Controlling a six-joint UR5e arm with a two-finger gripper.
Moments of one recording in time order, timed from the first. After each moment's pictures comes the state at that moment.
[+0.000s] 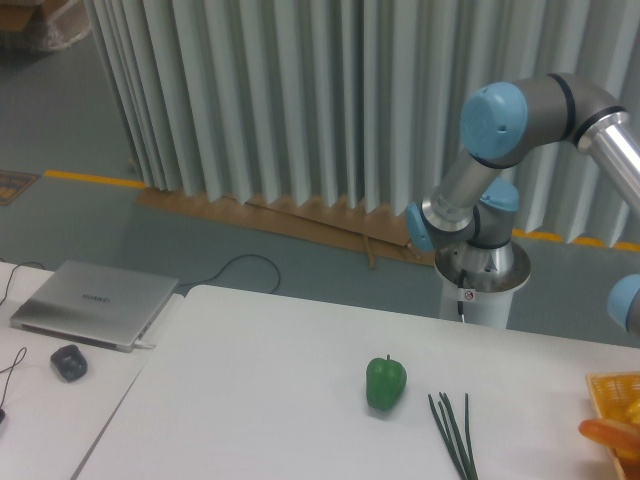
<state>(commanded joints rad) 2.71 -2.03 -1.37 -1.05 1.65 1.38</state>
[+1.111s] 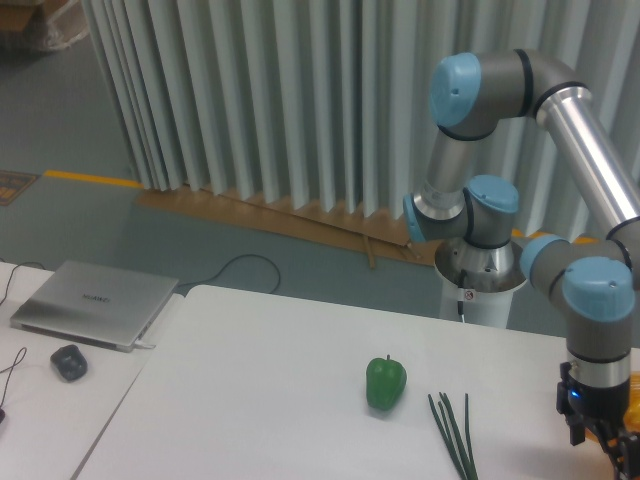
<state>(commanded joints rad) 2.50 -1.91 -1.48 -1.05 1.73 1.42</state>
